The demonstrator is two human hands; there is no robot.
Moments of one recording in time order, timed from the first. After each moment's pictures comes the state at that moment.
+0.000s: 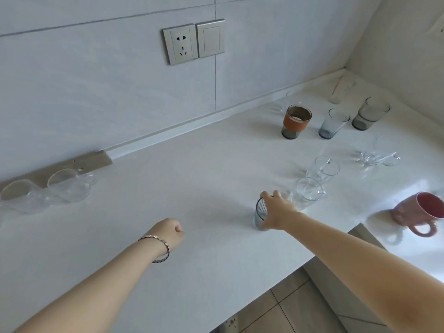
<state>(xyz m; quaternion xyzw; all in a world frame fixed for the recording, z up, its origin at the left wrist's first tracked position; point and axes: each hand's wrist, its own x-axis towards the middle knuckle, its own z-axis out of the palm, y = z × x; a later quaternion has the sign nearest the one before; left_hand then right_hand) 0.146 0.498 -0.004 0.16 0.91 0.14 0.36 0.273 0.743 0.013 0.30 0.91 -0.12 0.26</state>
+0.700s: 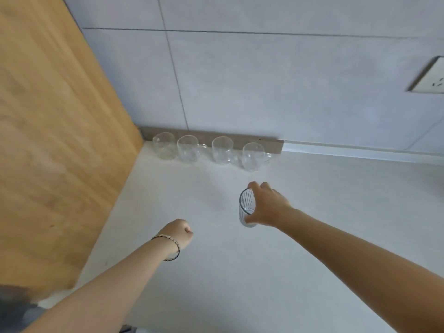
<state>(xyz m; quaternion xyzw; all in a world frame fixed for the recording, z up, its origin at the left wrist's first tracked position) 0.129 0.148 -0.004 -0.12 0.92 0.23 0.30 0.097 0.375 0.060 -0.04 0.97 -0.14 0.21</state>
